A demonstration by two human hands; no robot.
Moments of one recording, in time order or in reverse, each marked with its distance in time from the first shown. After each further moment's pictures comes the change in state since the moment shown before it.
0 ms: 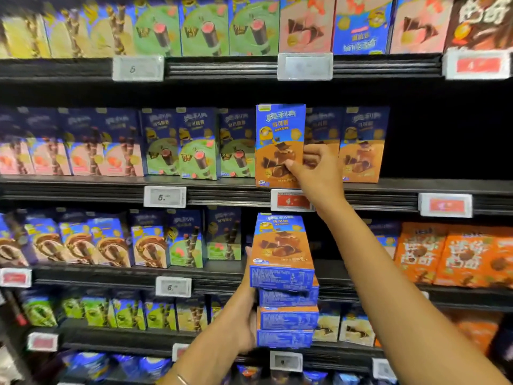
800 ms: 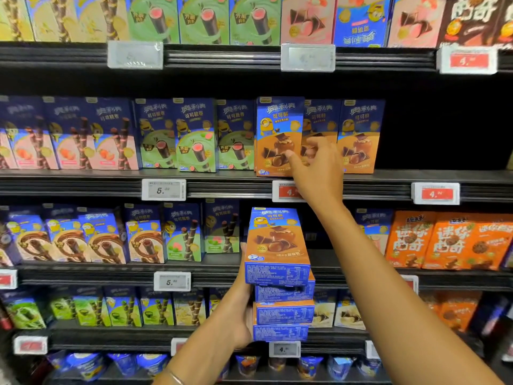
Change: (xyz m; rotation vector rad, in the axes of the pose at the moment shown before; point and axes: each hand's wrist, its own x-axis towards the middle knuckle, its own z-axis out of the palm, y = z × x) left_hand -0.008 0.000 -0.018 -0.001 -0.032 -0.032; right_hand -0.019 -0.007 0.006 -0.411 0.158 -0.134
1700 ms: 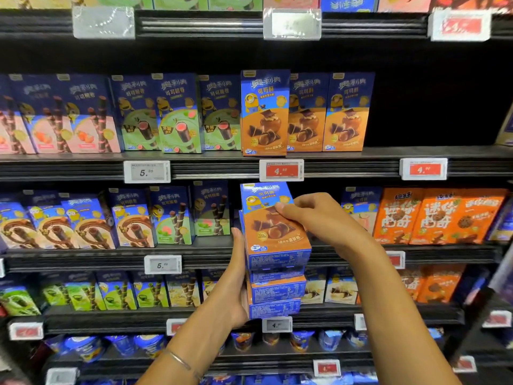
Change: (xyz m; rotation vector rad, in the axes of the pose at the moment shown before) left_hand 0.007 -0.009 0.011 -0.082 -0.058 0.049; right_hand -0.083 0.025 -0.057 0.182 -0.700 0.425
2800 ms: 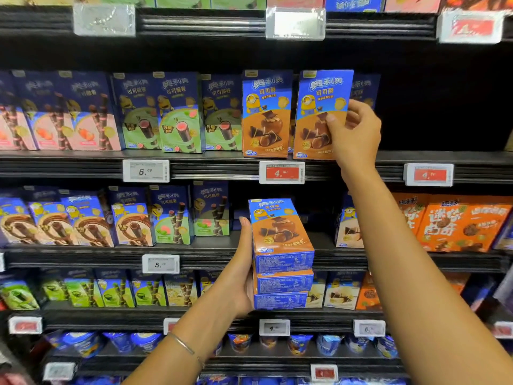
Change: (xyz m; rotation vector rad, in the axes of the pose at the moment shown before) left_hand 0.005 0.013 0.022 0.066 -0.009 -0.023; right_hand 0.085 -0.051 -0.060 0.191 0.788 -0.403
